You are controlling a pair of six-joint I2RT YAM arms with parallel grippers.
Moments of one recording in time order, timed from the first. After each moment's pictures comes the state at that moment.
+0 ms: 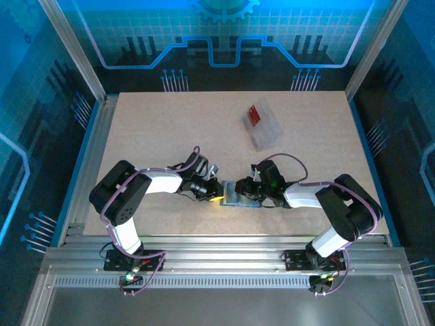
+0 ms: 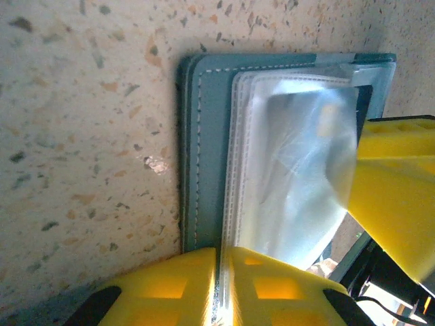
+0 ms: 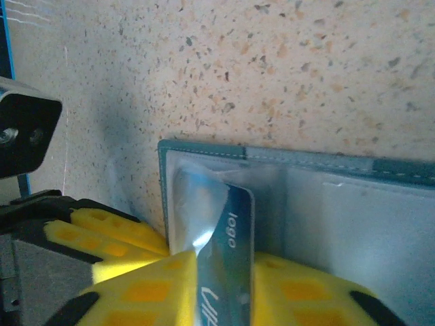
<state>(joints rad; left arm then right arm) -0.57 1.78 0.80 -0.05 0.62 -0.80 0.57 1.57 0.53 0.25 -0.37 0.93</state>
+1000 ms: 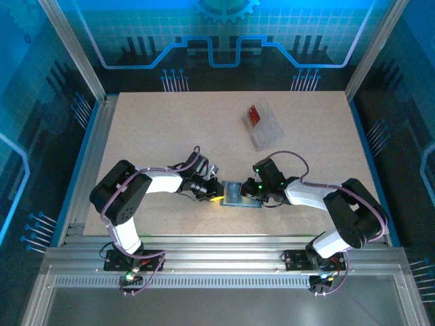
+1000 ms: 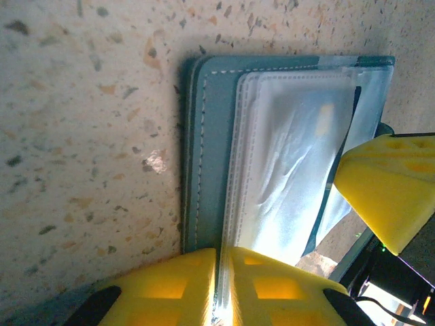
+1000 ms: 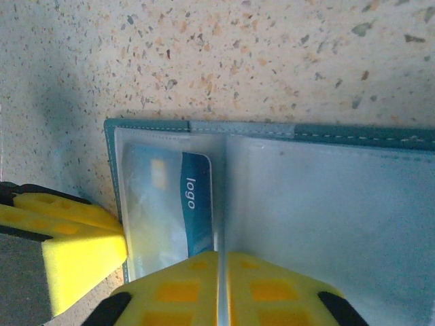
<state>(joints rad) -0.57 1.79 0.80 -0.05 0.62 -0.80 0.58 1.51 0.60 -0.03 -0.29 0.85</state>
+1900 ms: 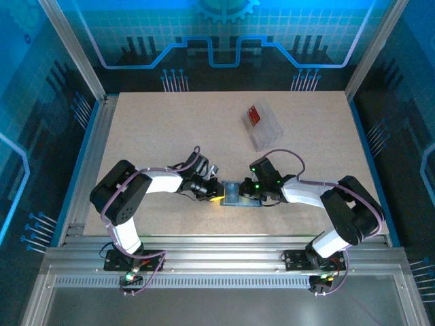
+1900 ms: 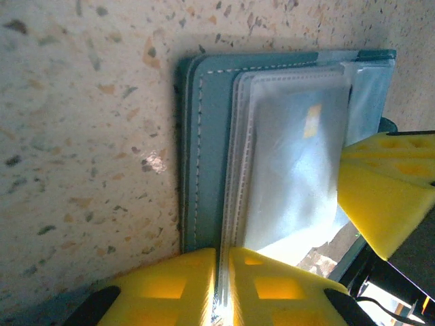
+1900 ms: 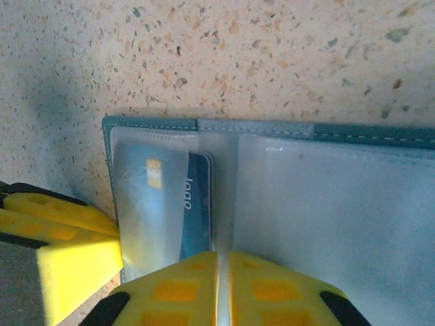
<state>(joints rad) -0.57 1.79 0.80 -0.05 0.62 -0.80 0.60 1.53 0.64 -0.09 -0.26 0.82</state>
